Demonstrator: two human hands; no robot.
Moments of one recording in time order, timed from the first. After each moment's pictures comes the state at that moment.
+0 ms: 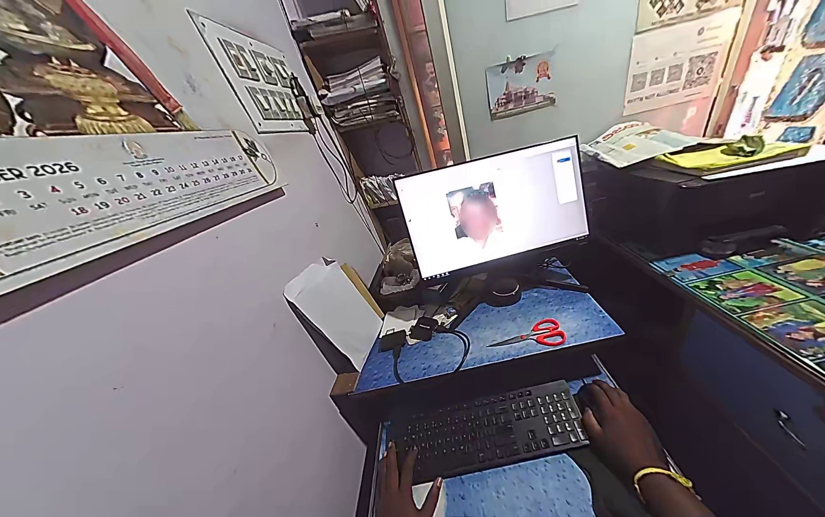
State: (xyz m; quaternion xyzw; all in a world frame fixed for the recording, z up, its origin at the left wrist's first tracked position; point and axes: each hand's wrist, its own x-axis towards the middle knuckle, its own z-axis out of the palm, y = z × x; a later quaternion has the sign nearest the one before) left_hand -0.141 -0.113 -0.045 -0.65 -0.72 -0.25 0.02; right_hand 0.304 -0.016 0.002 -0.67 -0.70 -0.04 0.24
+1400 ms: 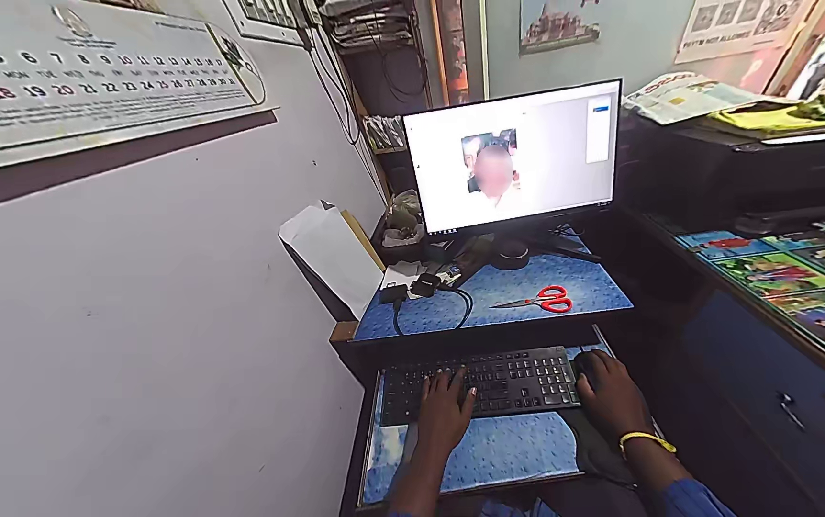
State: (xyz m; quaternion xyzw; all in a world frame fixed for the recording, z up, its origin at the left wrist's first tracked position) left_hand -0.051 -0.056 0.013 -0.70 -0.70 -0.12 -0.07; right_hand 0.302 -0.016 -0.003 -0.68 -0.70 -0.03 0.22
